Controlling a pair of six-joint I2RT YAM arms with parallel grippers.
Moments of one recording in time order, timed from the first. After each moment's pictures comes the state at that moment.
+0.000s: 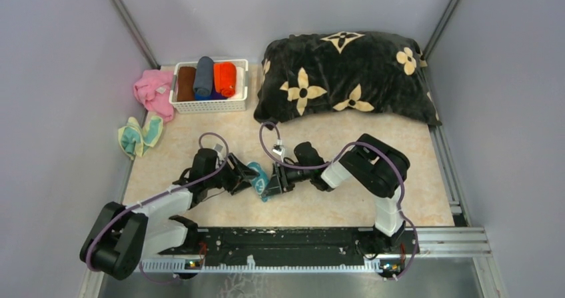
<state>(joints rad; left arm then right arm) -0.40 1.09 0.23 0.16 0.37 -1.11 0.84 1.91 0.64 0.76 -0.77 0.75</state>
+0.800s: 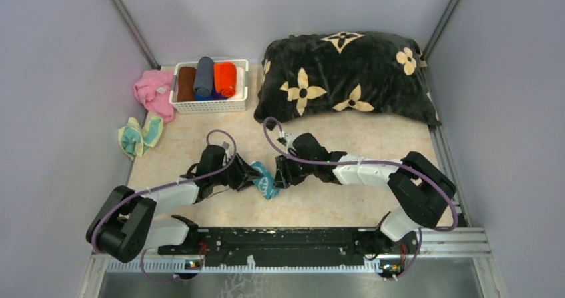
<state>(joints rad) -0.45 1.25 0.29 0.23 0.34 -1.11 0.87 1.52 0.74 0.05 -0.37 0.50</state>
